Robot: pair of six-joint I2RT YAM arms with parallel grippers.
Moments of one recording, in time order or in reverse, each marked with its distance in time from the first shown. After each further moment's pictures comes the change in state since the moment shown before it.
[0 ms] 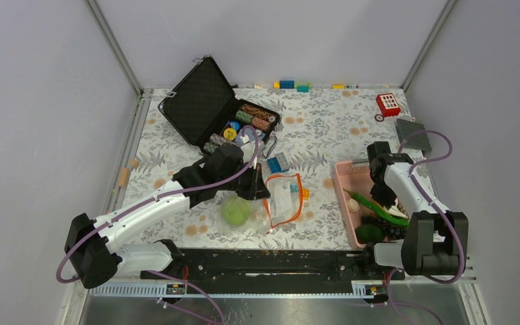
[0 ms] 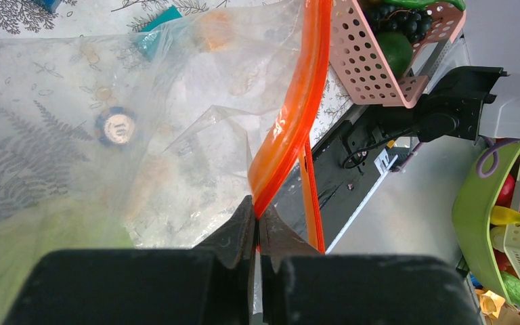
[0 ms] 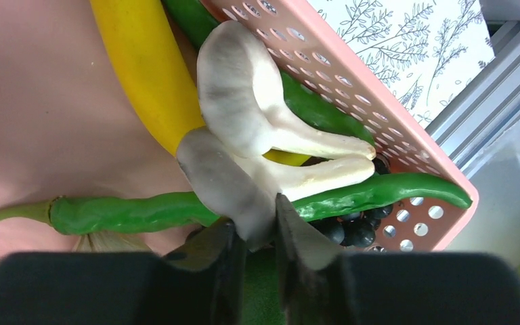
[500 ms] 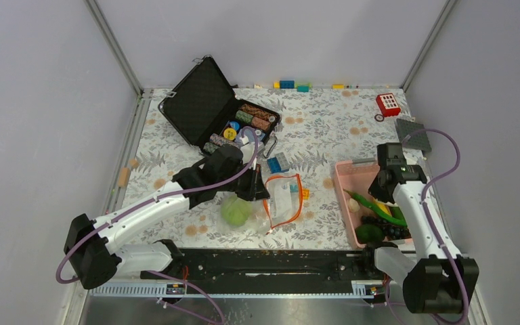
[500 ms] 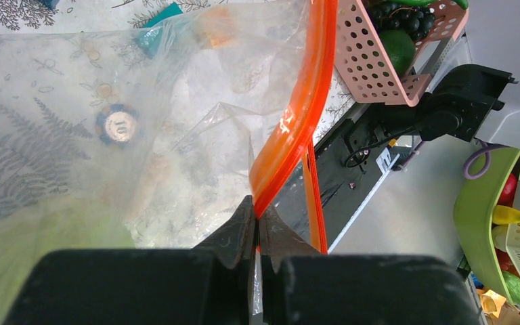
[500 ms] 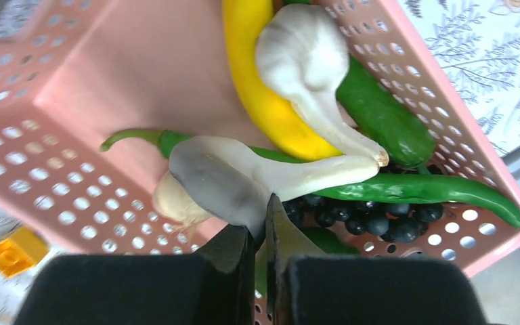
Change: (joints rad) left arm 0.001 -0.006 -0.016 0.008 0.000 0.000; right arm 0.000 -0.234 -0.005 0.031 -0.189 -0.105
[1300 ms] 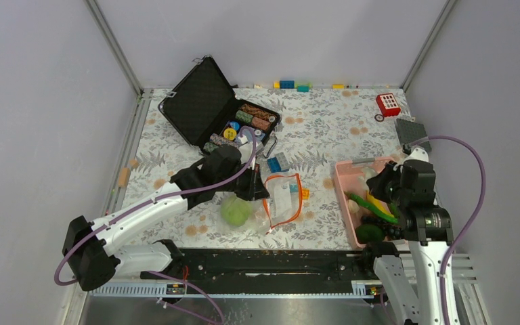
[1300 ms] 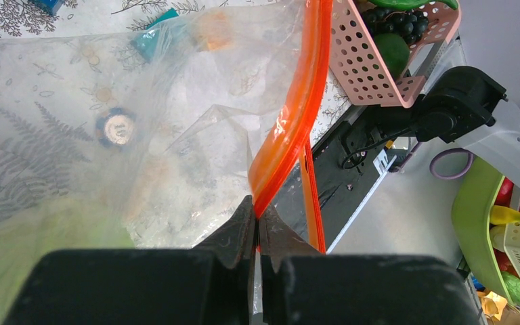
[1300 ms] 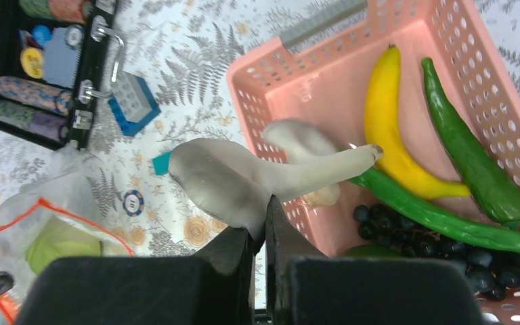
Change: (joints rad) left arm 0.003 -0.018 -0.007 0.009 0.002 0.001; right arm 0.000 -0.468 0.050 0.051 -0.393 -0.153
